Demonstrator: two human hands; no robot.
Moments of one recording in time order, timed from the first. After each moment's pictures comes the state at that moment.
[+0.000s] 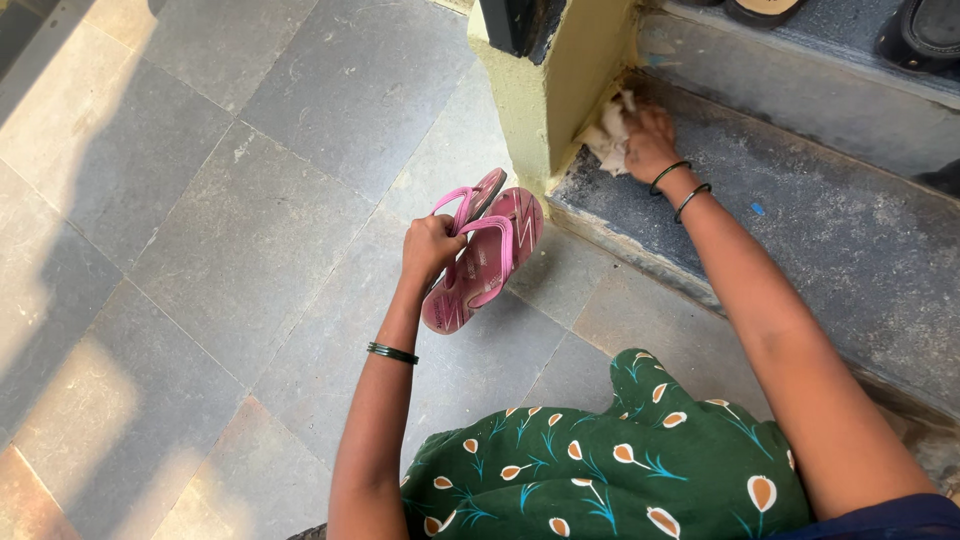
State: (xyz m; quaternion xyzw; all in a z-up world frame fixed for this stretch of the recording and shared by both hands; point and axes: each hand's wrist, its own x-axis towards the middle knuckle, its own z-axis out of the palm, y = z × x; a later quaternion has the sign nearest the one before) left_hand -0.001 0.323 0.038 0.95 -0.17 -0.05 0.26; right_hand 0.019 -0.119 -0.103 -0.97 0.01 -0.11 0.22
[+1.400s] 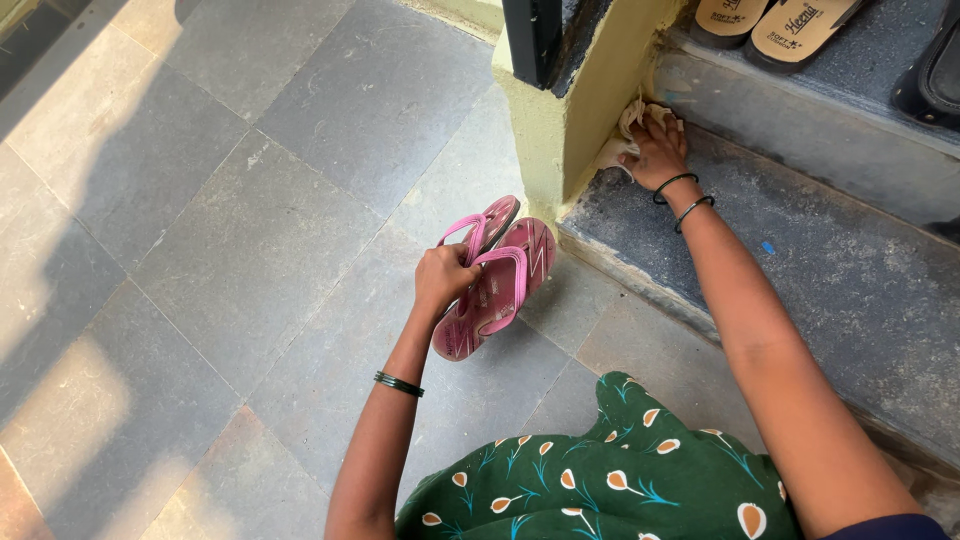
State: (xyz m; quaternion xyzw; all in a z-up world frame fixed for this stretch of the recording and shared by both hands) left_hand -0.013 0.322 0.039 0.96 -0.13 -0.07 0.25; right_hand 0.064 -0.126 -0.086 -0.95 0.03 -0.18 0.24
